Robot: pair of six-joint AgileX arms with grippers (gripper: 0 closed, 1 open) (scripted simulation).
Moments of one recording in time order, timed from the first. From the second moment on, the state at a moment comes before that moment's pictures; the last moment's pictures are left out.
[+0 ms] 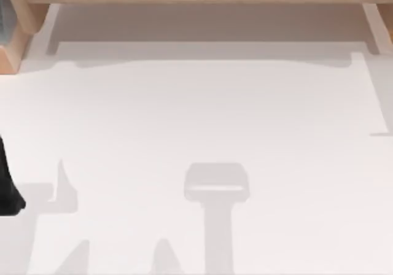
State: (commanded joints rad) left arm 0.00 0.00 0.00 0.00 0.00 0.00; right arm -0.96 1.80 0.74 0.40 -0.65 -1.32
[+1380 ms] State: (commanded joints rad) left arm 0.00 0.00 0.00 0.00 0.00 0.00; right arm -0.73 2.04 0.47 1.59 -0.69 -1.55
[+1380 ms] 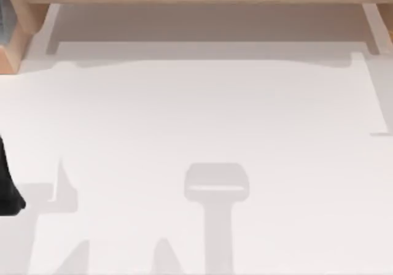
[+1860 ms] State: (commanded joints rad) left arm 0.00 0.00 0.00 0.00 0.00 0.00; right arm -0.69 2.06 0.51 1.56 -0.66 -1.55
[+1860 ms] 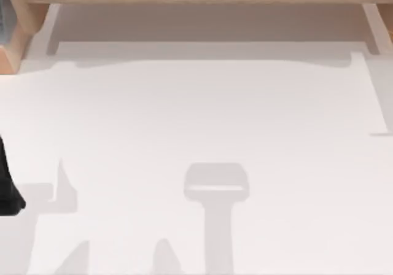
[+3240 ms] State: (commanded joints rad) left arm 0.00 0.00 0.00 0.00 0.00 0.00; right arm -0.68 2.07 0.53 1.55 -0.65 -1.55
